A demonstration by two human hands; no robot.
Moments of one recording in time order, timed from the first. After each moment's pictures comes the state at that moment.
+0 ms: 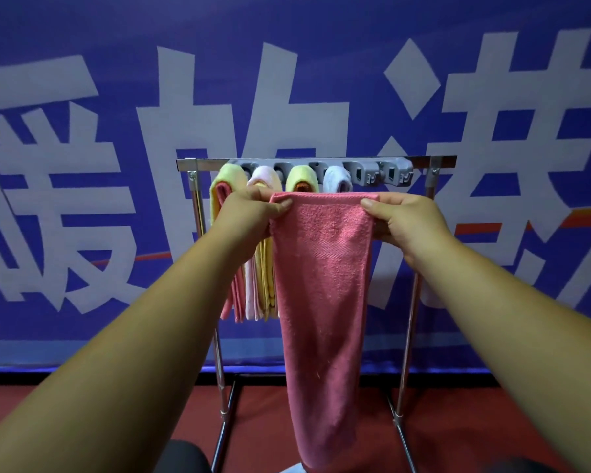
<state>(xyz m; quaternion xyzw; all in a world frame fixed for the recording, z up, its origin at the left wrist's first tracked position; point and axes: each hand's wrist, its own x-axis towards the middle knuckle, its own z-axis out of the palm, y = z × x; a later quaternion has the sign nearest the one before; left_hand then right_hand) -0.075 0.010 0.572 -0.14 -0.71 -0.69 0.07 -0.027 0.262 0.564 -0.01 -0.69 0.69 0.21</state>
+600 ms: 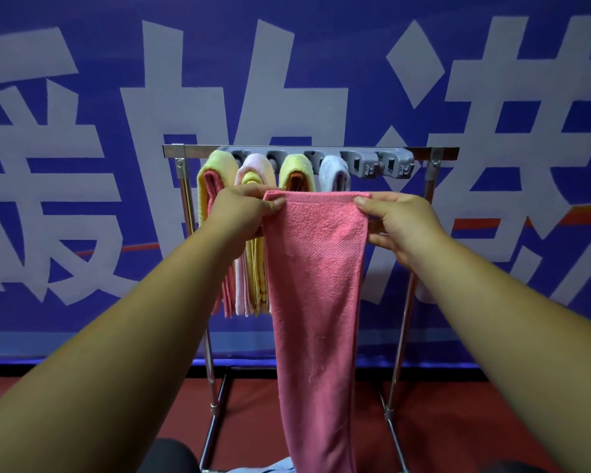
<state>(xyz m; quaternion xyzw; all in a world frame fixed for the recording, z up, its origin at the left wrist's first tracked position) -0.091 0.015 0.563 -0.10 -0.74 -0.66 0.07 -0.047 0.268 0.553 -0.03 -0.66 0.73 0.16</state>
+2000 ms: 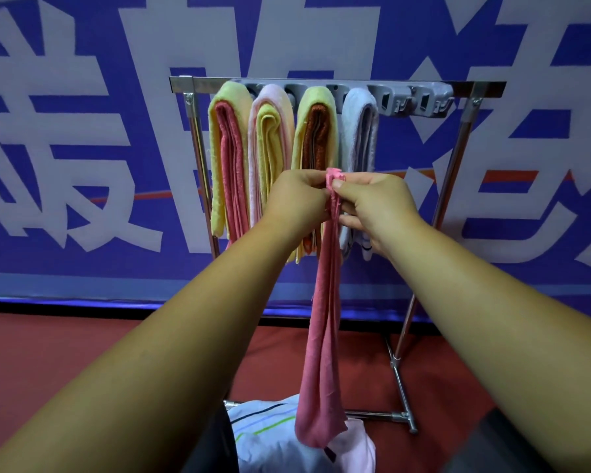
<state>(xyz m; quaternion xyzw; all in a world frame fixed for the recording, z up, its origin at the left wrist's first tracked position) -0.062 0.063 0.496 -0.14 -0.76 -0.63 0.05 -0.041 0.197 0.496 -0.02 -0.67 0.73 0.11</state>
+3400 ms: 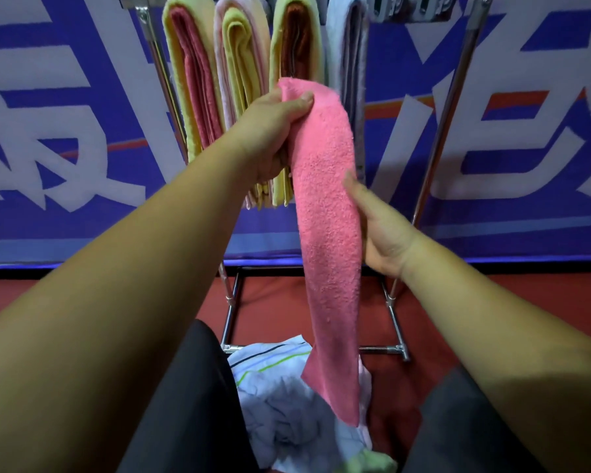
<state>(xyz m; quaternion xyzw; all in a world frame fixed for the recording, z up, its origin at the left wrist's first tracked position) -0.096 0.055 0.483 -0.14 -0.64 -0.75 -0.07 0.006 0.218 0.385 0.02 -0.57 0.82 -0.10</state>
